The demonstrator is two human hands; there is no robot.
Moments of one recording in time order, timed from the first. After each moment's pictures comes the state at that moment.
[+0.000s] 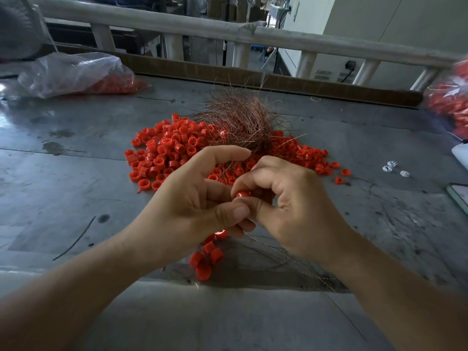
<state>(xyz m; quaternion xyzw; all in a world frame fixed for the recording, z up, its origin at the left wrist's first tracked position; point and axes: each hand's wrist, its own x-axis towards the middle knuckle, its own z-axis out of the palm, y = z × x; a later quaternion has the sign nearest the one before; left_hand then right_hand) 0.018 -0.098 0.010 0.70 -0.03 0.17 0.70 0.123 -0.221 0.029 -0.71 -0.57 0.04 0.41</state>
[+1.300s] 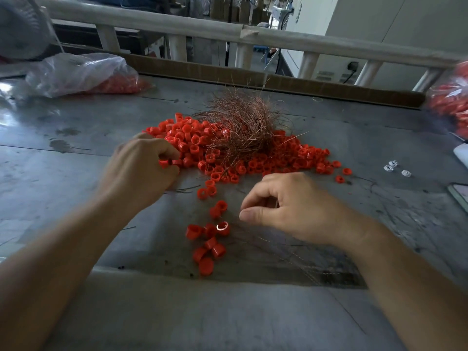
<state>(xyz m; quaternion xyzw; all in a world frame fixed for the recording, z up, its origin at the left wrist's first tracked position) 0.030 -0.030 0.000 0.89 0.31 0.27 0.17 0.144 -0.221 0.024 -0.79 -0.55 0.15 0.24</state>
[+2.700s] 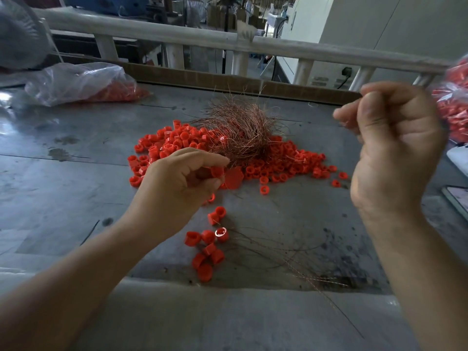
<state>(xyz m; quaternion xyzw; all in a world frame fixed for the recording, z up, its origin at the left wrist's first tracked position) 0.031 -0.073 0.004 0.86 0.08 0.35 0.36 0.174 -0.238 0.053 -0.52 -0.41 -0.20 0.72</state>
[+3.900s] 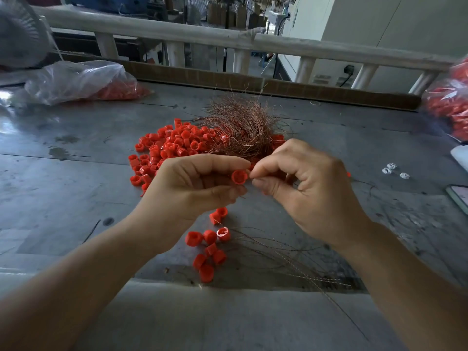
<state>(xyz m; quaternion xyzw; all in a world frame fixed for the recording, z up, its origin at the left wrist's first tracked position) 0.029 -0.088 0.015 0.67 0.03 0.22 0.70 0.144 -0.223 0.029 -0.69 -0.59 -0.13 0.40</state>
